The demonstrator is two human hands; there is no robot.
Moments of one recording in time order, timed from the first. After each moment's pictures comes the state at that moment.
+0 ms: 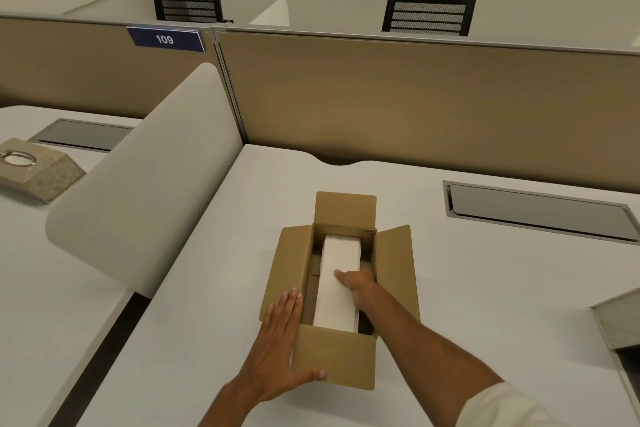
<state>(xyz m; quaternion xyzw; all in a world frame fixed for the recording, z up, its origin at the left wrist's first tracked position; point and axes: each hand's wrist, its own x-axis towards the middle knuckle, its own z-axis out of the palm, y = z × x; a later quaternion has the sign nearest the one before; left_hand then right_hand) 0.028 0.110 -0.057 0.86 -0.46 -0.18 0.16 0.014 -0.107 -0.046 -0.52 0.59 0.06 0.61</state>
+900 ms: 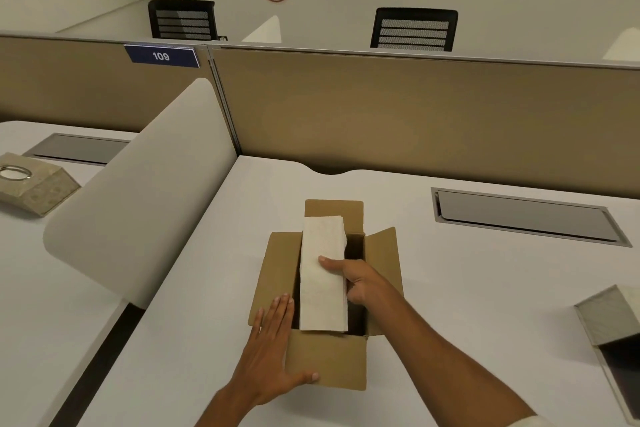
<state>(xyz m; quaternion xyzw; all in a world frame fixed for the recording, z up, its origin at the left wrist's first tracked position) 0.024 0.108 -0.032 0.87 -0.43 -0.21 0.11 0.000 -0.113 0.011 -0.41 0.47 0.05 0.78</state>
